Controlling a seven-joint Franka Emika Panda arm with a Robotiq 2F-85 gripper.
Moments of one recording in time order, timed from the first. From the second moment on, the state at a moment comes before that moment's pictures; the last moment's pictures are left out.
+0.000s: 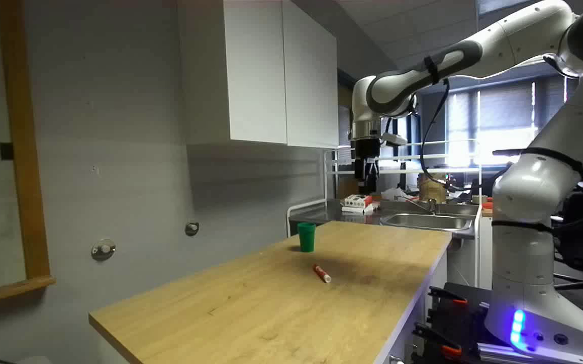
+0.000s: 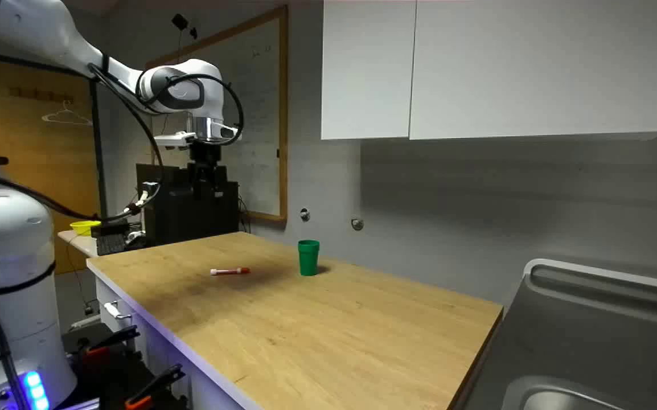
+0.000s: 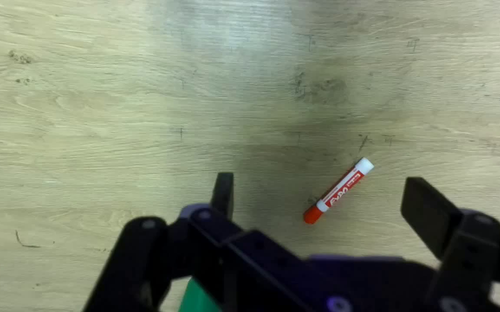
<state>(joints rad) -0.01 -0.61 0.01 -2.50 0.02 1.90 -0.03</state>
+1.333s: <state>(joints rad) -0.01 -0.61 0.01 -2.50 0.02 1.90 -0.03</state>
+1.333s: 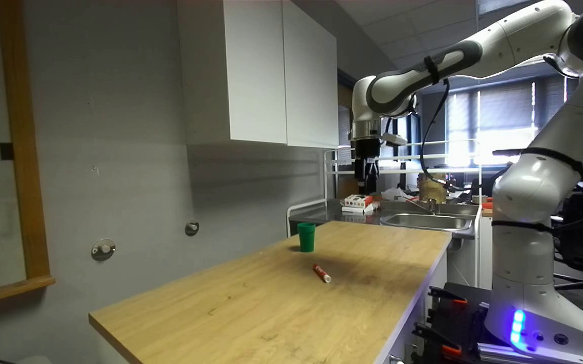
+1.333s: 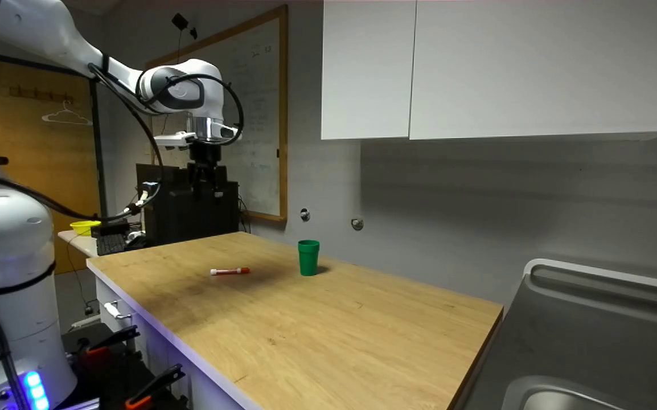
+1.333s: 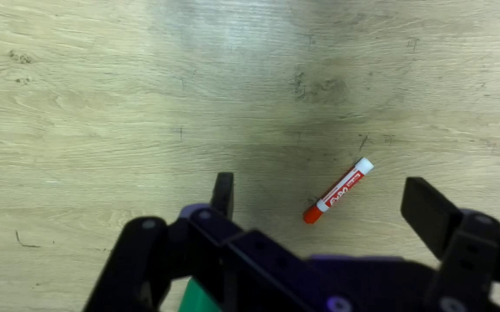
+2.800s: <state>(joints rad) 0.06 -0.01 0.12 -2.26 0.03 2.29 0.26</state>
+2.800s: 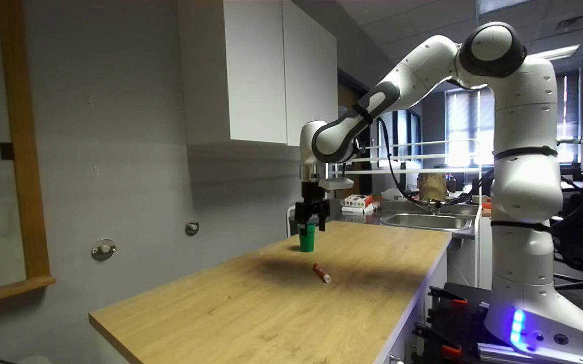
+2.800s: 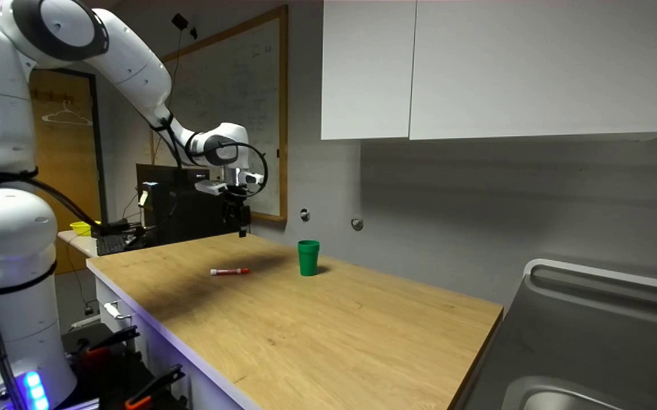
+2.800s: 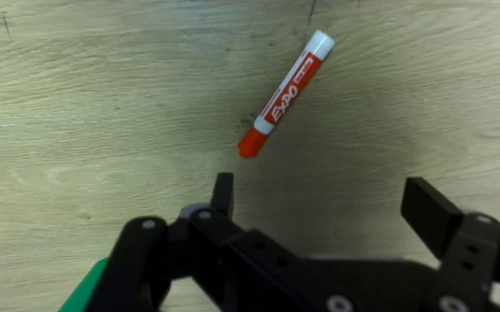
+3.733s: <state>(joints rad) 0.05 0.15 0.05 -2.25 0.06 2.38 0.46</state>
